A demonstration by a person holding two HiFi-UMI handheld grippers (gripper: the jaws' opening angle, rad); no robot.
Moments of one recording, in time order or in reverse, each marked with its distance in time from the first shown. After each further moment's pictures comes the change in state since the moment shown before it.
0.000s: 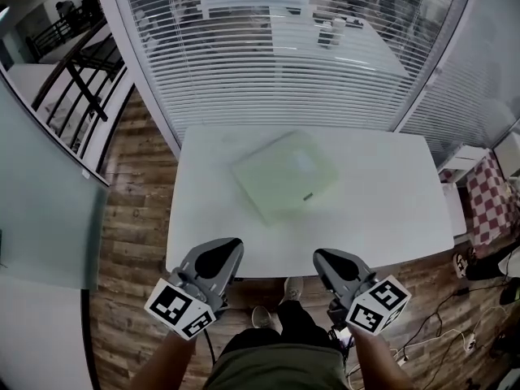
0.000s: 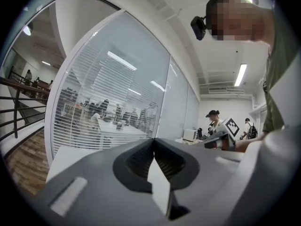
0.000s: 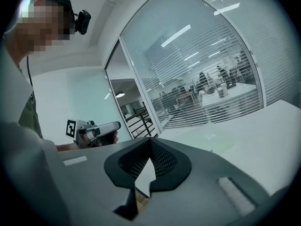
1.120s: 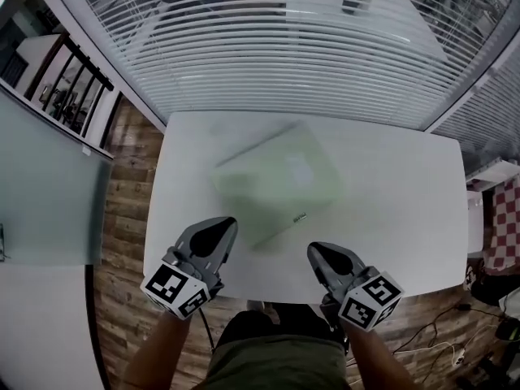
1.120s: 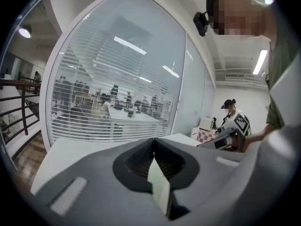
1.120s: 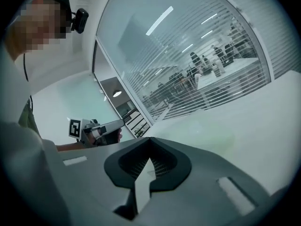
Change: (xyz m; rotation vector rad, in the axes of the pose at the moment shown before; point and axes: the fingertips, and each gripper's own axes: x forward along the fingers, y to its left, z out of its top) left arm 0.154 0.084 -0.061 -0.031 0.170 0.143; right arm 0.077 -0.160 -0.012 0.182 0.116 0.065
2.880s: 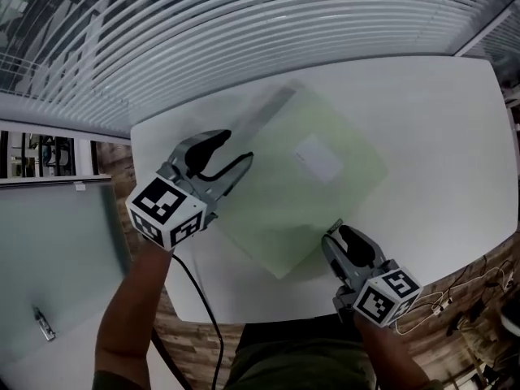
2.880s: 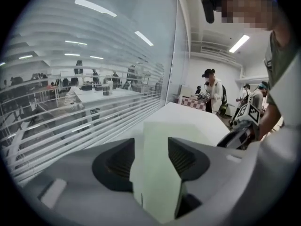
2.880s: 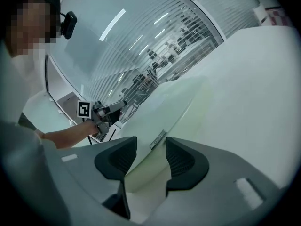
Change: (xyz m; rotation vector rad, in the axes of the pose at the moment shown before) left arm 0.214 0.110 -0.054 0.255 0.380 -0.358; right arm 0.062 -0.121 -0.078 0.414 -0.057 -0.325
